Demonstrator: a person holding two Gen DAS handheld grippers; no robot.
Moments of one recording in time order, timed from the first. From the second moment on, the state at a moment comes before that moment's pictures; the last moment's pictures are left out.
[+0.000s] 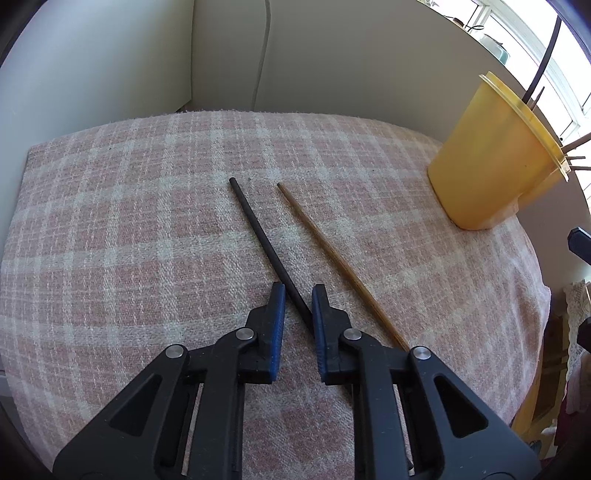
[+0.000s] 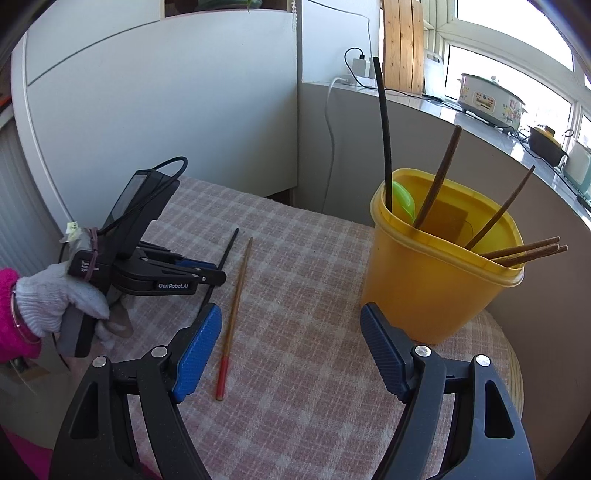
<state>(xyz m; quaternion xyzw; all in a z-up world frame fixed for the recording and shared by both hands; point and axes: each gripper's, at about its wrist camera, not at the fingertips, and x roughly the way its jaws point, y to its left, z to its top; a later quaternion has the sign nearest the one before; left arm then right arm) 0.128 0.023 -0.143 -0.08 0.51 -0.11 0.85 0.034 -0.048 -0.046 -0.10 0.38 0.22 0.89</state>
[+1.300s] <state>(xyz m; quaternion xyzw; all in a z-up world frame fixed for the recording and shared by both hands) 0.110 0.112 -0.121 -0.11 0.52 -0.09 0.84 0.161 0.055 -0.141 -0.12 0.57 0.24 0.77</state>
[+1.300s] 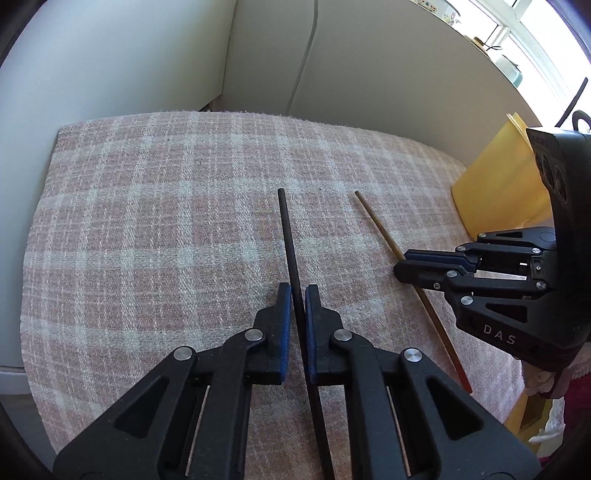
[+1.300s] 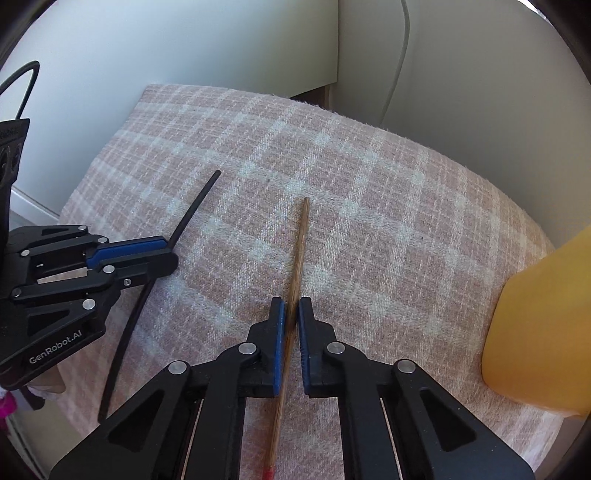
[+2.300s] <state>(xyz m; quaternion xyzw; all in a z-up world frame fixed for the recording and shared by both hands) 0.023 0.077 0.001 -0.07 0.35 -0.14 0.92 0.066 -0.033 -0.024 -0.05 0.41 0.26 0.87</state>
